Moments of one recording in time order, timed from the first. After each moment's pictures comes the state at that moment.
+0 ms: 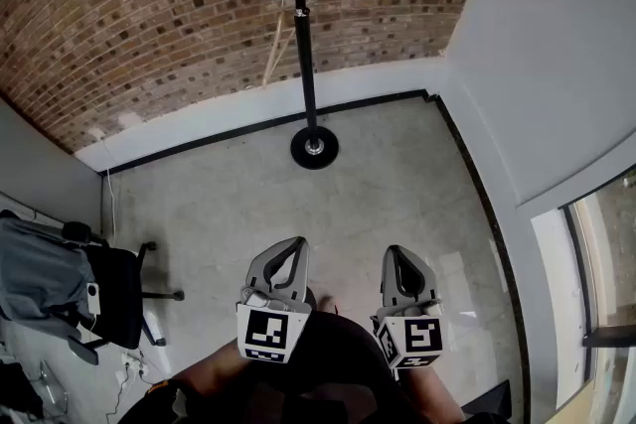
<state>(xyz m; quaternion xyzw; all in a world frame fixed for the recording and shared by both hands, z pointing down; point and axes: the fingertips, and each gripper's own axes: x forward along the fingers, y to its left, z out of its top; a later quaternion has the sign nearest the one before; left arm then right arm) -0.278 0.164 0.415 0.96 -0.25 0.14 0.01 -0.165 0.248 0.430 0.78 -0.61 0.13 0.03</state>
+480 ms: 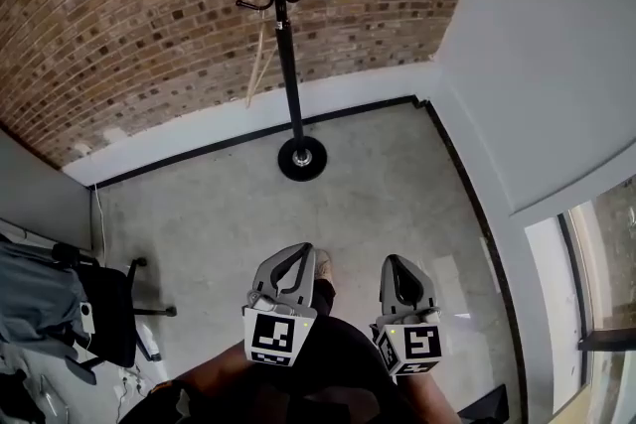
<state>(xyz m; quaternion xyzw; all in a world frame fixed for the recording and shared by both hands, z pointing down) -0.211 0.127 0.434 0.96 -0.22 0.14 0.02 -0.114 0.214 0.448 0.79 -0.60 0.14 0.04</state>
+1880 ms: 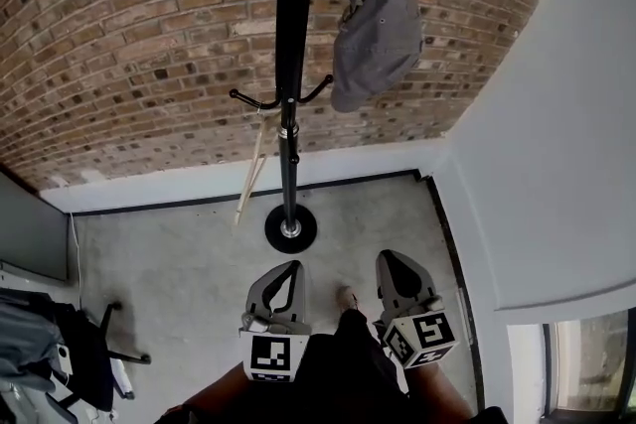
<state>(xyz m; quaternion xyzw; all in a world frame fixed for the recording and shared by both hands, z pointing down) -0.044 -0.201 0.395 0.94 -0.32 0.08 0.05 0.084 -0.153 0.387 0.72 -0.68 0.13 0.04</state>
